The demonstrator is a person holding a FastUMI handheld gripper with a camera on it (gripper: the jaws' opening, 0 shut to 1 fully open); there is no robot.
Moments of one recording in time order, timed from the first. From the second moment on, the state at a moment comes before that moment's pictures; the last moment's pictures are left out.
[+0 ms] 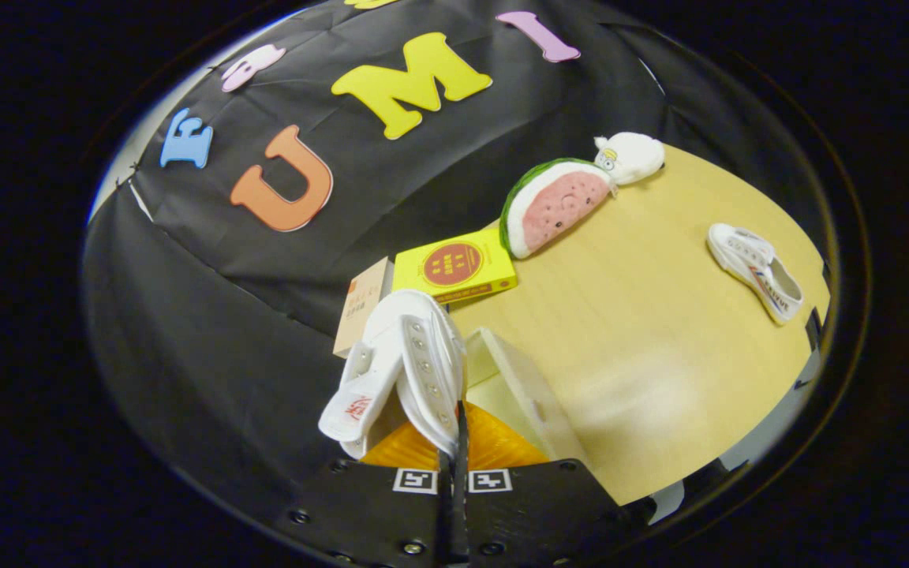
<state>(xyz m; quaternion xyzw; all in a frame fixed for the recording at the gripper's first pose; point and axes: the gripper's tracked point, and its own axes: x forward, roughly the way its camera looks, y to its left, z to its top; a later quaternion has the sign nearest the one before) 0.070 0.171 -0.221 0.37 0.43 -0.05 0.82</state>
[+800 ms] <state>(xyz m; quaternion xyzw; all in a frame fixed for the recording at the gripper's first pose) 0.059 0.237 -0.321 0.35 0.46 -0.07 0.81</state>
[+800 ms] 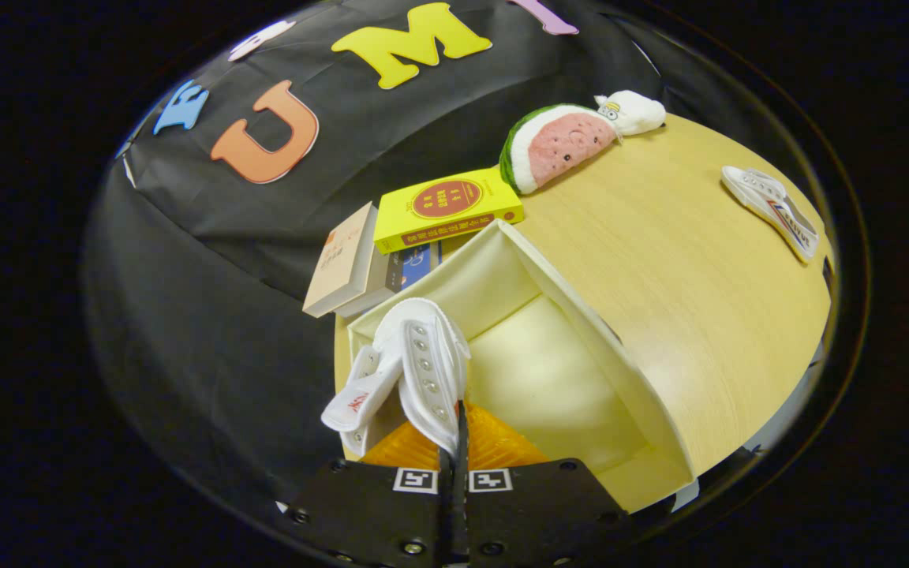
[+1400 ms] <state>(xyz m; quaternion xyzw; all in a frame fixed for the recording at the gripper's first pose) 0.058 0.263 -0.356 0.31 0.50 -0.04 0.81</state>
